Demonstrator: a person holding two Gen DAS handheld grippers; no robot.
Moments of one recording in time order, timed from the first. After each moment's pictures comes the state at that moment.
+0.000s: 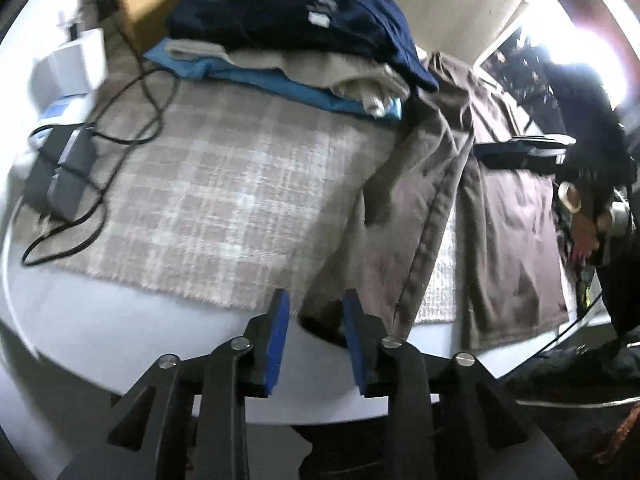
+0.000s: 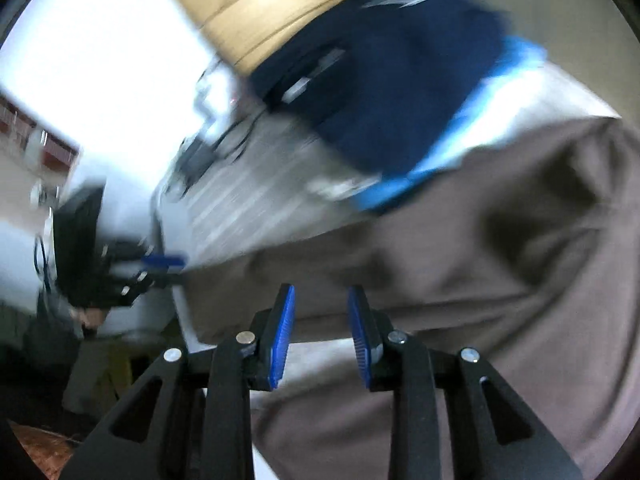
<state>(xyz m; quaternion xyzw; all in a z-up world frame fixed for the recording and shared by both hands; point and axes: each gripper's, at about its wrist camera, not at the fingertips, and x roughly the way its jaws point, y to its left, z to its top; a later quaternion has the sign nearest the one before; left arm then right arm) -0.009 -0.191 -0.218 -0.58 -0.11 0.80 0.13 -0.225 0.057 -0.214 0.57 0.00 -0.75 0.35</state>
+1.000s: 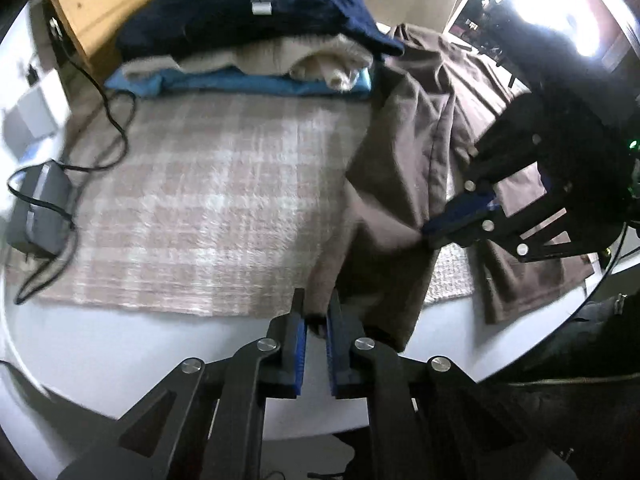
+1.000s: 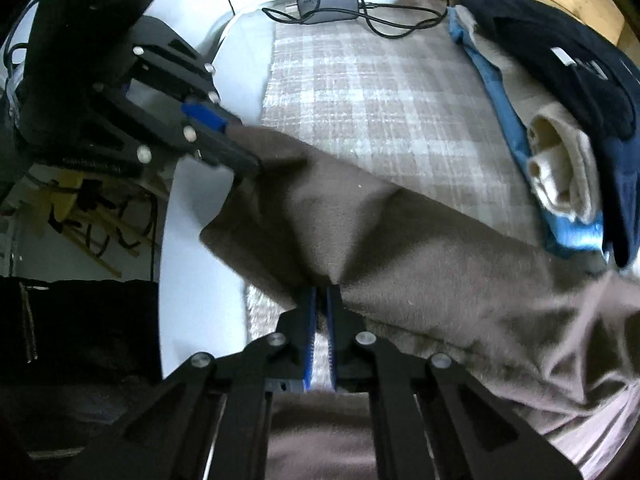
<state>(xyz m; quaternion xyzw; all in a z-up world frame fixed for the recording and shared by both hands) -0.001 -0.171 -0.225 -0.56 -0.03 0.82 0.15 -0.163 -0.026 -0.256 0.55 0.27 -0.65 0.46</state>
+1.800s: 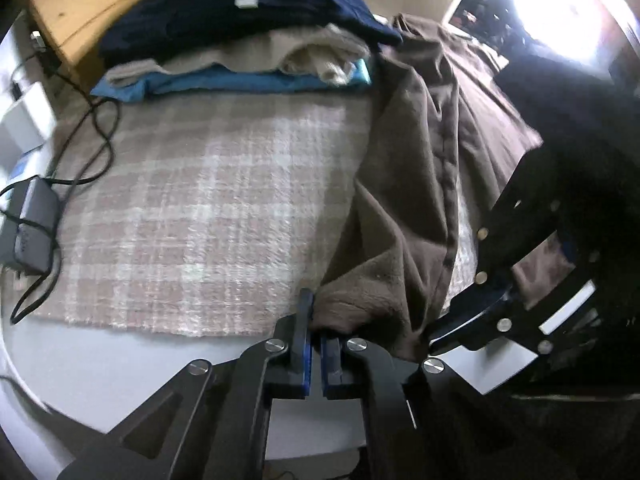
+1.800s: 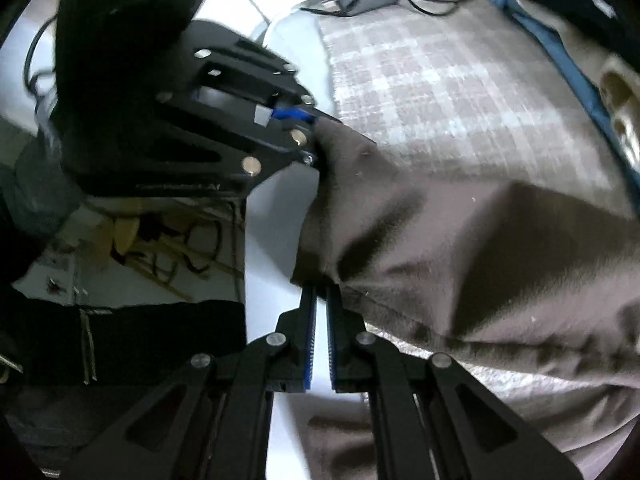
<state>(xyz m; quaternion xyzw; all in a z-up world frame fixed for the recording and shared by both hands) -0.004 -0.163 -0.229 -0.55 -0.02 0.82 0.14 -0.157 -0.056 -0.280 0.60 0.12 -0.61 0.50</state>
